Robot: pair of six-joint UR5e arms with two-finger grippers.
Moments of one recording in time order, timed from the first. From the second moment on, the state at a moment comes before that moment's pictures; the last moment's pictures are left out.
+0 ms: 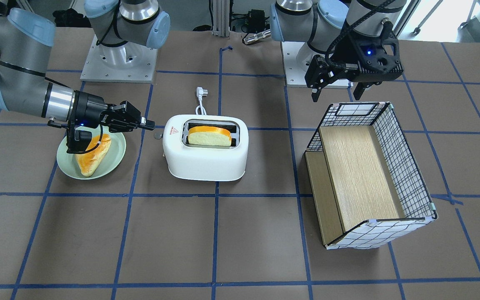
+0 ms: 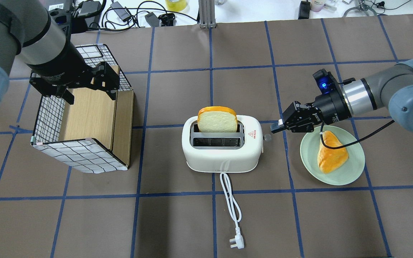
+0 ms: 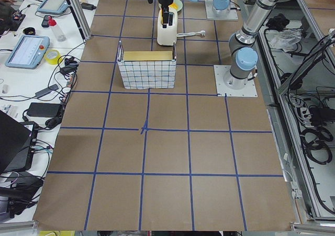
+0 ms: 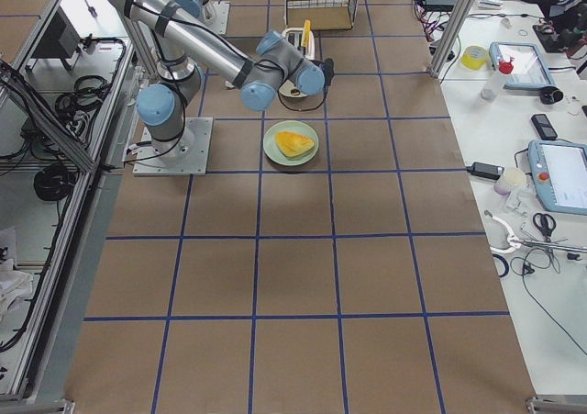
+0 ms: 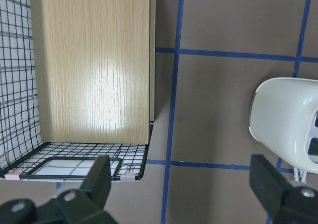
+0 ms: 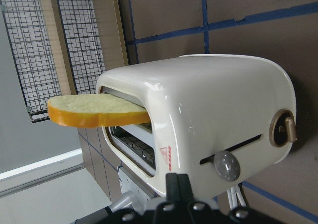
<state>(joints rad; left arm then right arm) -1.57 -1.47 -1.67 -1.51 1.59 -0.08 1.23 -1.49 2.05 -1.52 -0.70 -0.59</state>
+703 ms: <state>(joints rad) -1.57 -1.47 -1.67 -1.51 1.59 -0.08 1.23 -1.46 2.11 -1.65 -0.70 -0.59</state>
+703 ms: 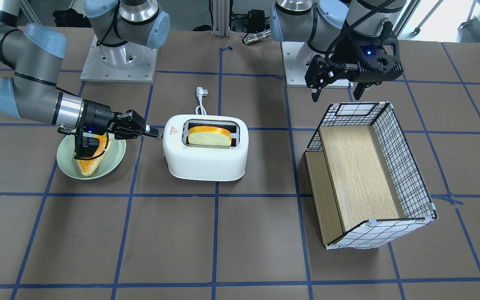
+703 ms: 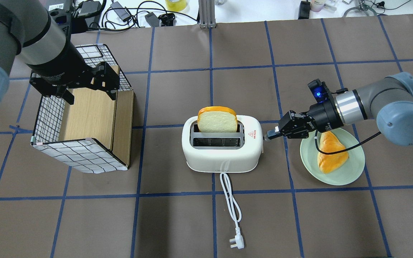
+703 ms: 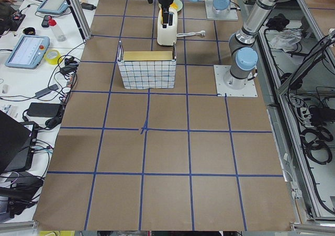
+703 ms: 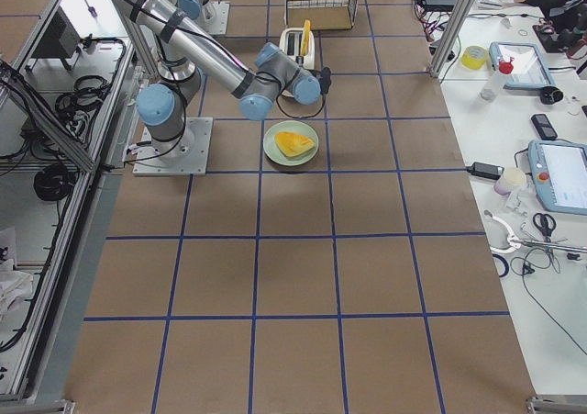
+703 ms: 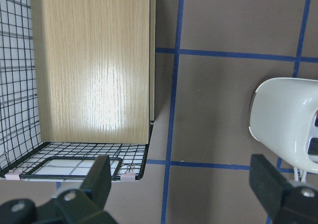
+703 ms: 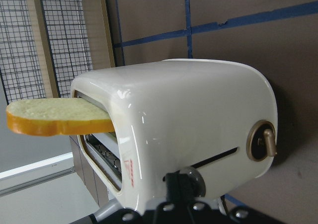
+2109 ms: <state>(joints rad) -1.57 -1.47 -1.67 -1.51 1.59 -0.08 1.23 -1.39 2.14 -1.74 -0.72 -0.59</state>
